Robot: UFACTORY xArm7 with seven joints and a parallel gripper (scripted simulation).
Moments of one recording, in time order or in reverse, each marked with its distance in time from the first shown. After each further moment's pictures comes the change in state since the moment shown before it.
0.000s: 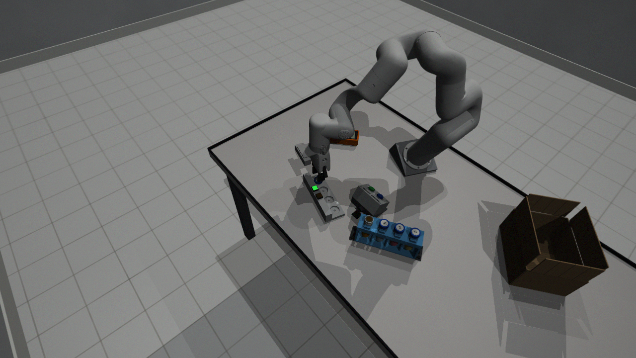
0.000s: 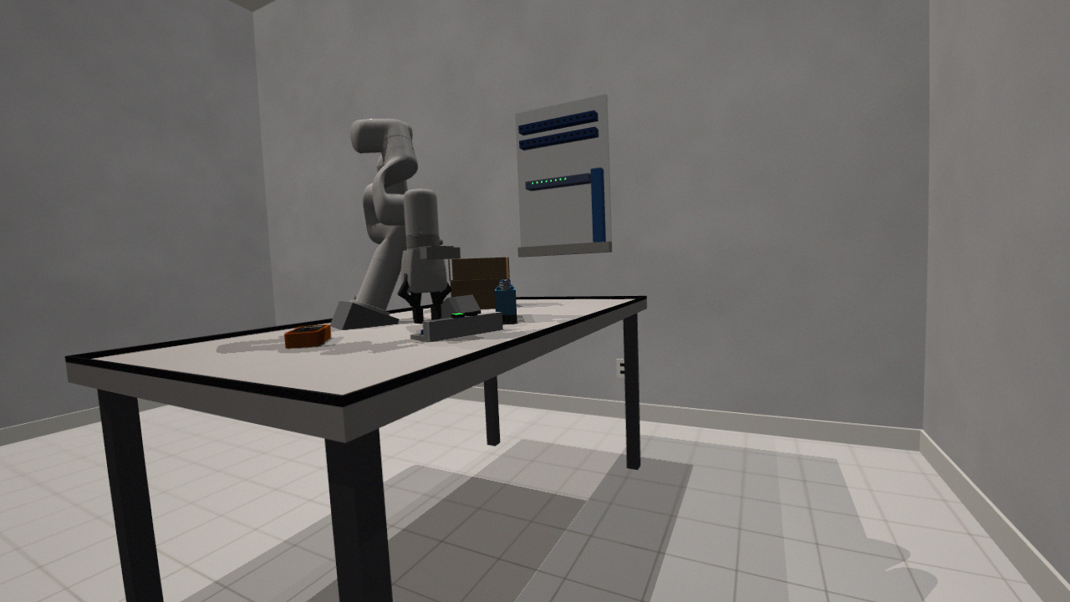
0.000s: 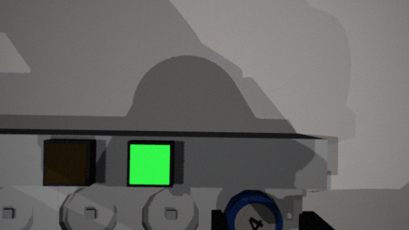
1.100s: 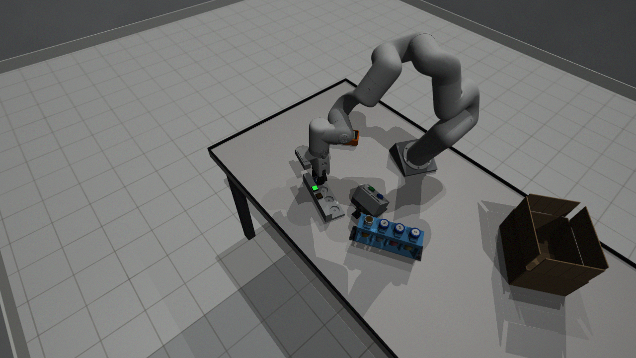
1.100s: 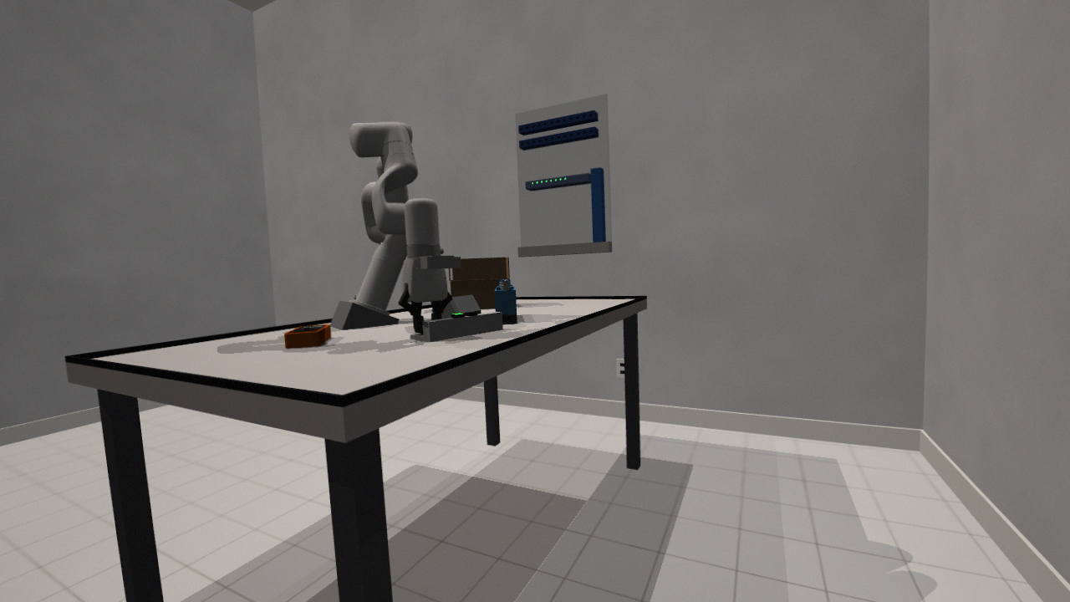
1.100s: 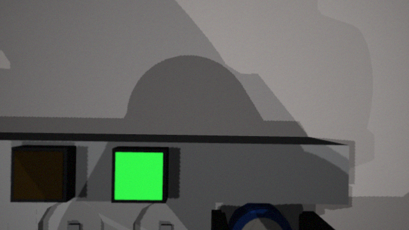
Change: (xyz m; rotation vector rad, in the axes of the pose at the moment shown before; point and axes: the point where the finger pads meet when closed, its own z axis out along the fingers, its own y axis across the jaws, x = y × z) arm 0.001 0.000 0.022 -0.002 0.000 0.001
